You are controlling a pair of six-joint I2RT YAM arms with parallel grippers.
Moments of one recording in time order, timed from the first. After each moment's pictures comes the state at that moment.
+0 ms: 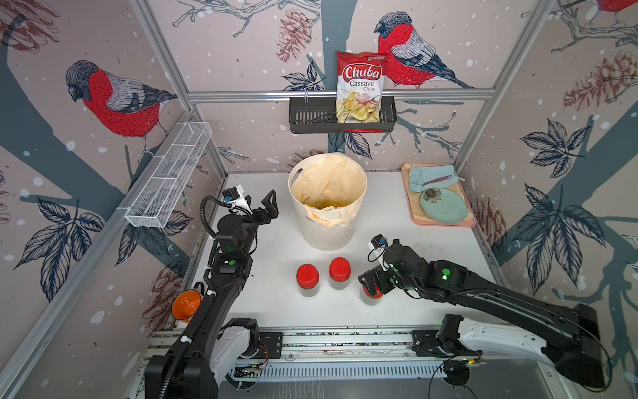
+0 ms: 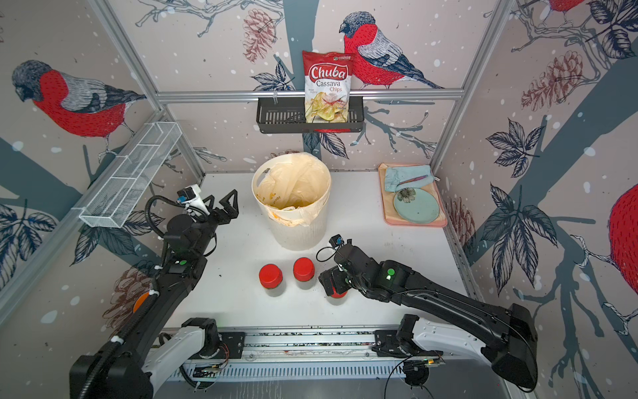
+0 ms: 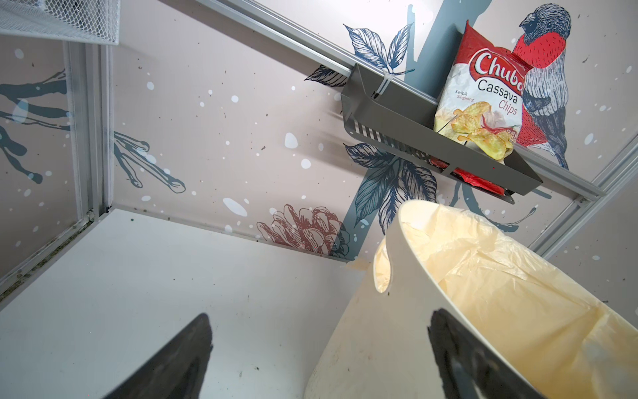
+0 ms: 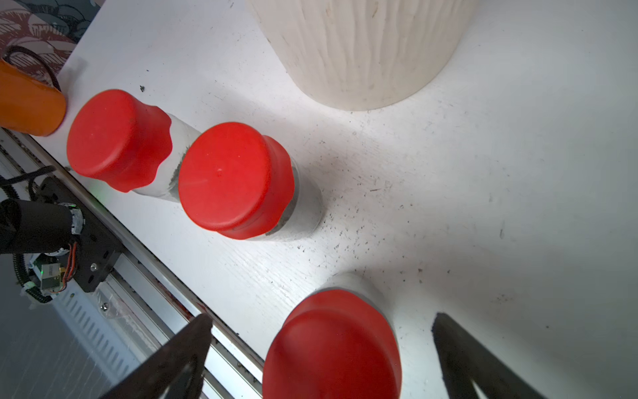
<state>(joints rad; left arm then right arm) -0.06 0.95 0.60 0.37 0.10 -0.39 1.08 1.00 0.79 -0.68 0.10 0.47</state>
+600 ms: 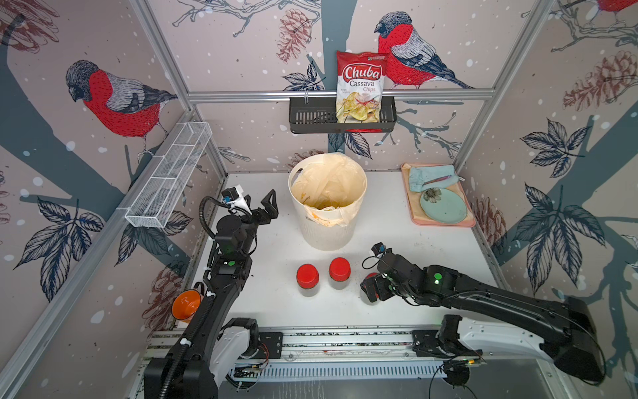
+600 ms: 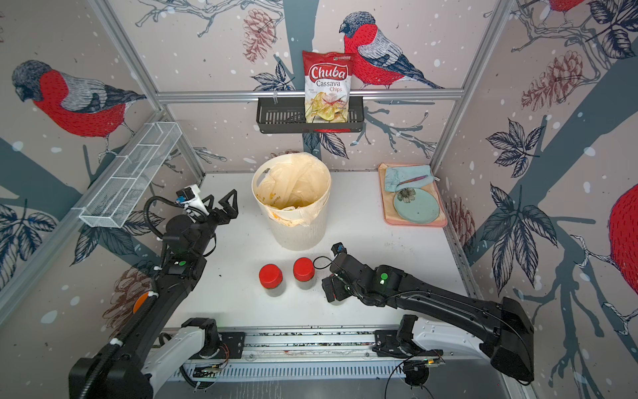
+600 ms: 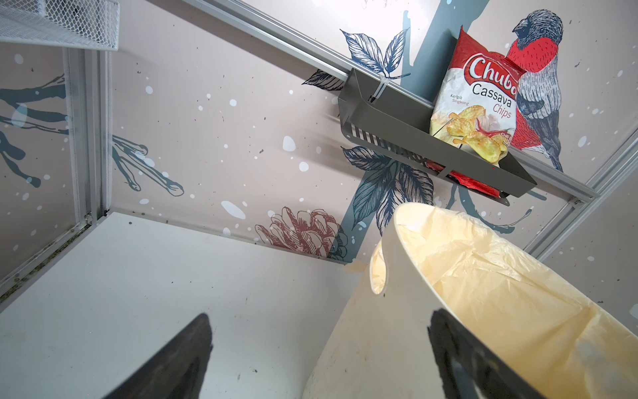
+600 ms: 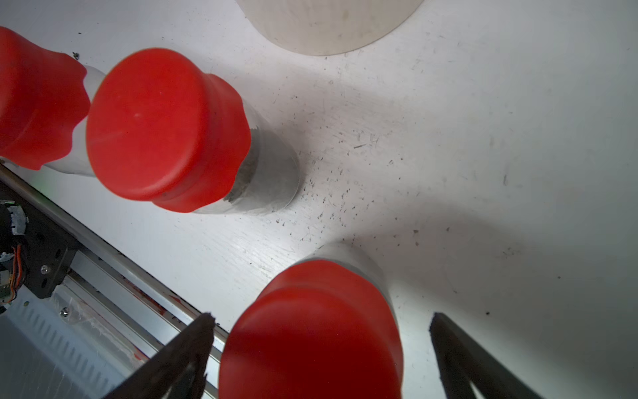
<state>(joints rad) -0.06 0.94 0.60 0.37 0.11 -0.39 1.13 1.03 0.73 -0.69 0.14 0.58</state>
